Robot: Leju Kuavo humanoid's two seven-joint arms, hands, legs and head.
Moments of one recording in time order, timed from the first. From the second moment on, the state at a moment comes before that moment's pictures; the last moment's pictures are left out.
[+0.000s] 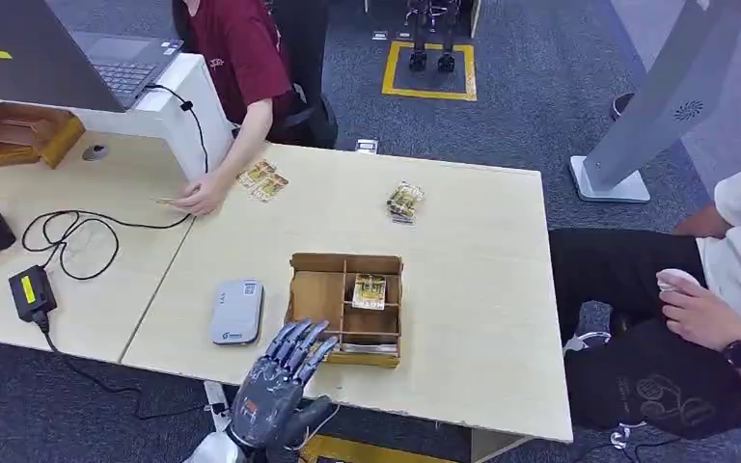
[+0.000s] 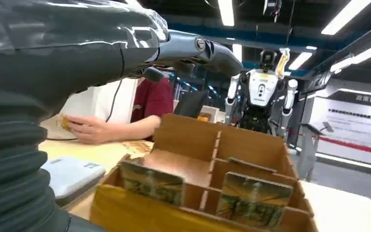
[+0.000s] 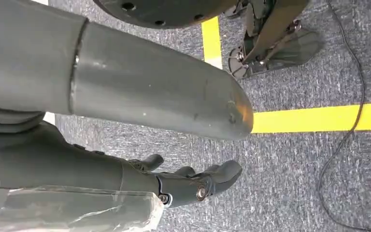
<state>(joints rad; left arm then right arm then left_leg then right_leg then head) 0.03 0.11 -0.69 -1.41 -1.28 0.68 -0.10 0.11 0.32 -0.89 -0.55 0.90 -0.20 0.01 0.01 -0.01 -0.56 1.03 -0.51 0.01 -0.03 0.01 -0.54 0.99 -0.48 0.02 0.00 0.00</state>
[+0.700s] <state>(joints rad) -0.06 0.02 -0.65 -1.21 -1.29 0.68 -0.06 0.03 0.29 -0.91 -0.40 0.94 -0.25 -0.04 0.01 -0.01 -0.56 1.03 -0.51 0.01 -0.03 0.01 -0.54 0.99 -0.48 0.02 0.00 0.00</state>
